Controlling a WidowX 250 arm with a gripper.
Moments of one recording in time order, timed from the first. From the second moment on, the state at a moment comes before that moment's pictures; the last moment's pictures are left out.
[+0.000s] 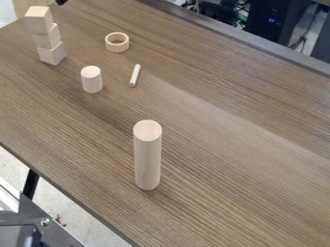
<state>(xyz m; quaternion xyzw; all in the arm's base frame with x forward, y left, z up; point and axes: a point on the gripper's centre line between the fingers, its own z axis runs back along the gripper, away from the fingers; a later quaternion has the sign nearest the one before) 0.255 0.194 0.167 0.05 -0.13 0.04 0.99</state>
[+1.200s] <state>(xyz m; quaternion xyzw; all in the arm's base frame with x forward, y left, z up) 0.267 0.238 0.137 0.11 -0.10 0.20 0.97</state>
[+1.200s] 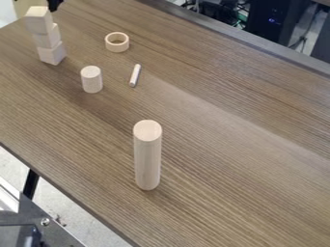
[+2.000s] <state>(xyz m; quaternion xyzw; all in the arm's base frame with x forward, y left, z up) 0.279 0.246 0.122 0.09 -0.11 0.24 0.96</state>
